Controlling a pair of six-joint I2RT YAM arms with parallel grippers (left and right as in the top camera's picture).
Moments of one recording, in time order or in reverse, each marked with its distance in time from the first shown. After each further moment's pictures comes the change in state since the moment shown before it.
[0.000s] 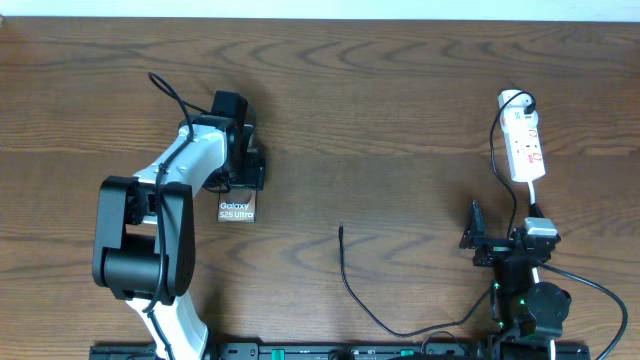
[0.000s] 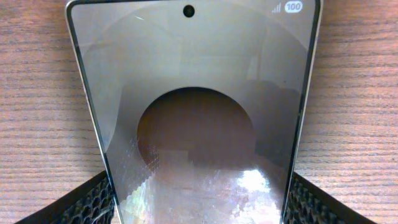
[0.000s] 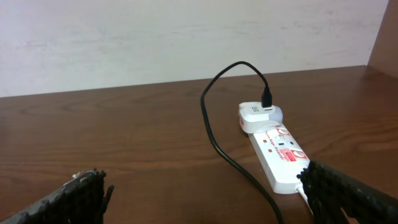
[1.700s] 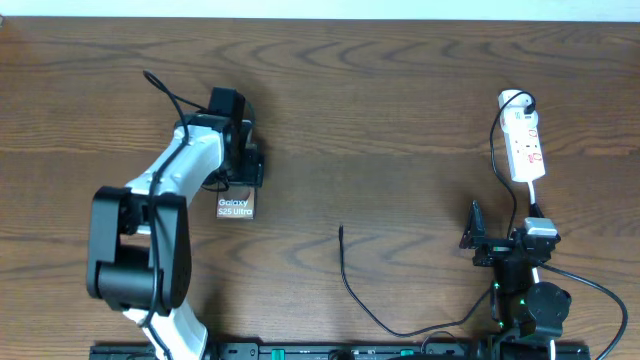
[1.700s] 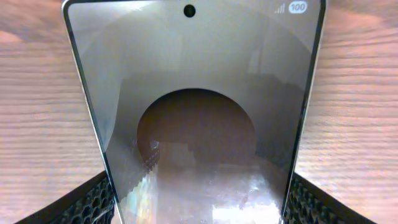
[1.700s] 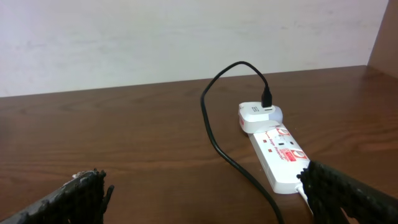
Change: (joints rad) left arm 0.000 -0.067 -0.001 -0.012 -0.002 0.000; right arm 0.000 0.000 0.000 0.000 0.000 0.000
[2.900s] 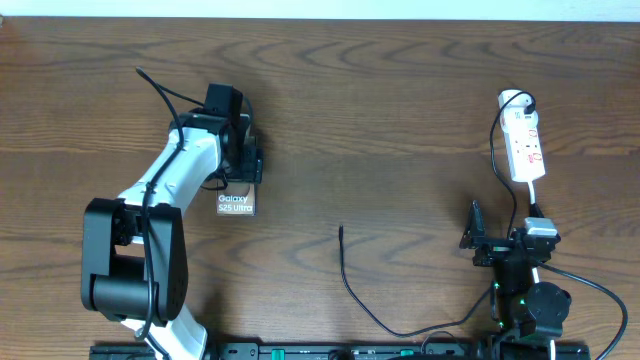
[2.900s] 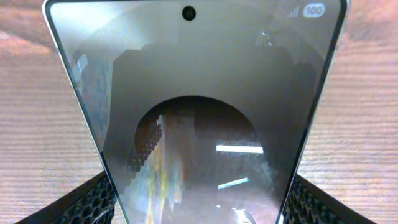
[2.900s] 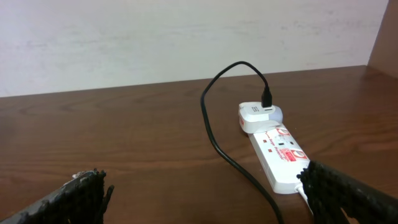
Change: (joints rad) left arm 0.000 -0.039 -0.014 0.014 0.000 0.000; right arm 0.000 0.000 0.000 0.000 0.000 0.000
